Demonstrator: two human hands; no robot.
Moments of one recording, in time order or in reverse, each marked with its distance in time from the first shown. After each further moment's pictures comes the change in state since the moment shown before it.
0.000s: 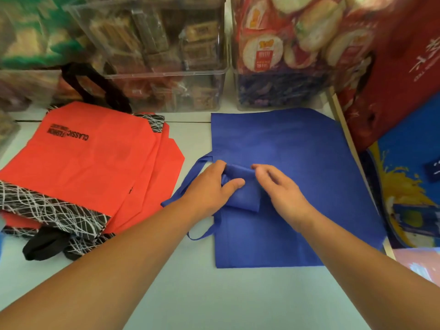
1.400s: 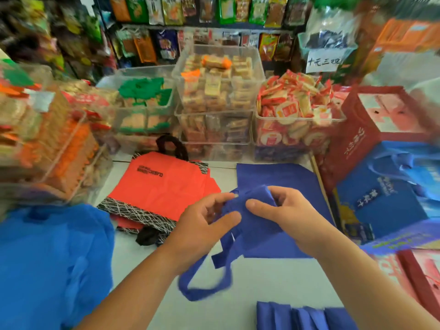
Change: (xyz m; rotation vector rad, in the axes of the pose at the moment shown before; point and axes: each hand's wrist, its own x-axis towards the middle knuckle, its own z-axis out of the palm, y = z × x) left_hand -0.261 0.125 -0.232 -0.707 -0.004 -0.027; right_hand -0.218 -0.273 0.030 0.164 -0.174 -0.078
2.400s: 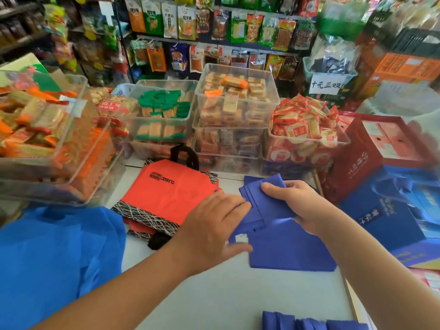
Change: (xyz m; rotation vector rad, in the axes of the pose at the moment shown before) left_hand 0.001 -0.002 -0.048 1.089 0.154 0.947; right_hand 0.034 -0.050 0.014 -0.030 0.083 0.171
